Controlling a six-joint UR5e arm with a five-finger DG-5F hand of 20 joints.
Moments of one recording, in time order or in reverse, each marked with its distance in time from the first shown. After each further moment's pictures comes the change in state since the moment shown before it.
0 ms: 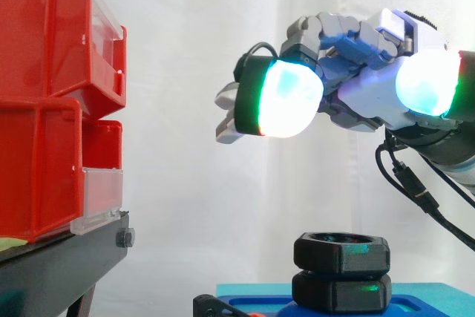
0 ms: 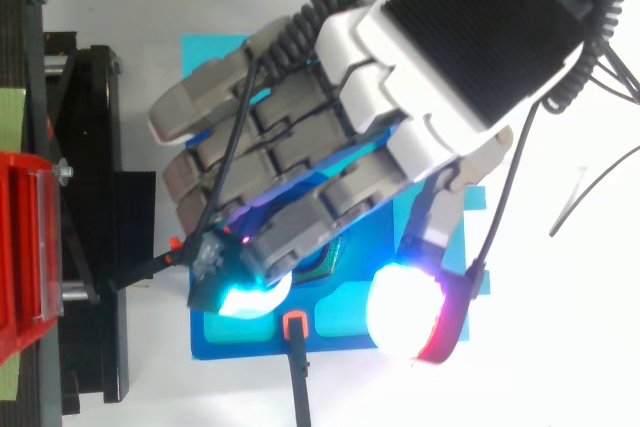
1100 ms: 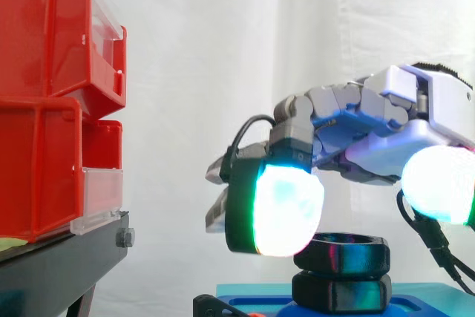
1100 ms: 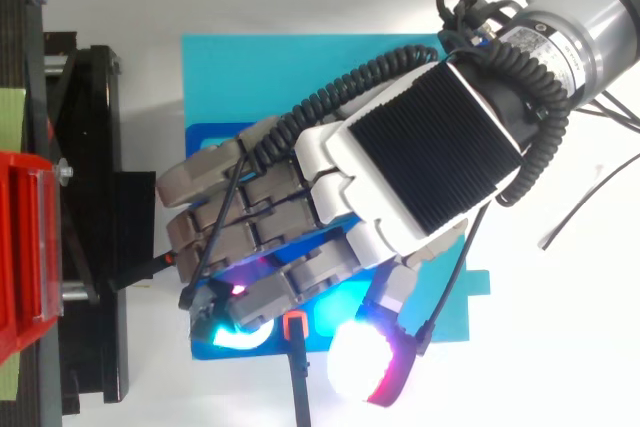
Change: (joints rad) arm 0.067 0.000 -0.093 -0.051 0.115 -0.154
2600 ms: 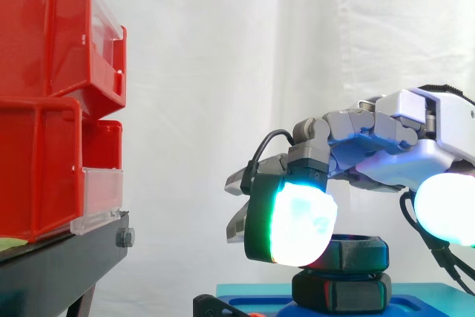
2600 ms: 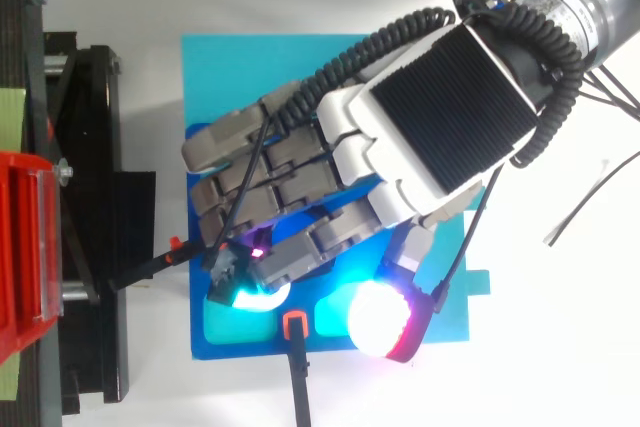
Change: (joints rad) arm -0.036 0.000 -0.005 -0.001 -0.065 -0.017
